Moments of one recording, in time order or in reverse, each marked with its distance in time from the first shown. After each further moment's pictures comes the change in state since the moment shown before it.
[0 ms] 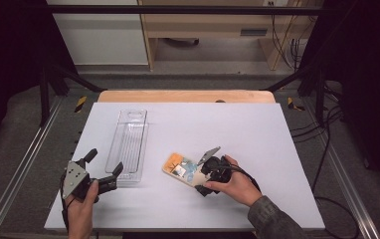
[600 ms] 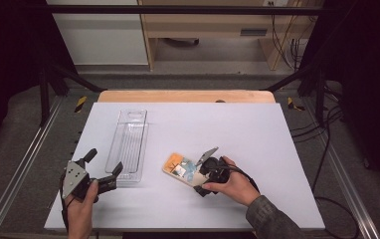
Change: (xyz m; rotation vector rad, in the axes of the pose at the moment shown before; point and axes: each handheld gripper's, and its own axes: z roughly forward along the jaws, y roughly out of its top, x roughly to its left) left arm 0.001 0.000 0.000 -0.001 0.002 0.002; right arm 0.001 0.001 0.007 0.018 0.008 -0.006
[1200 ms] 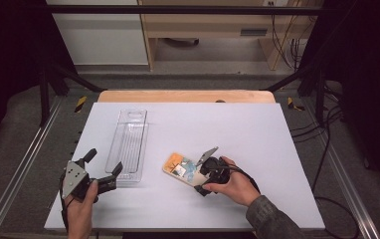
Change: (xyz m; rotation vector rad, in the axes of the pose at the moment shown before) left arm 0.000 0.000 0.000 0.003 0.001 0.003; right arm -0.001 0.001 -0.002 0.004 0.004 -0.021
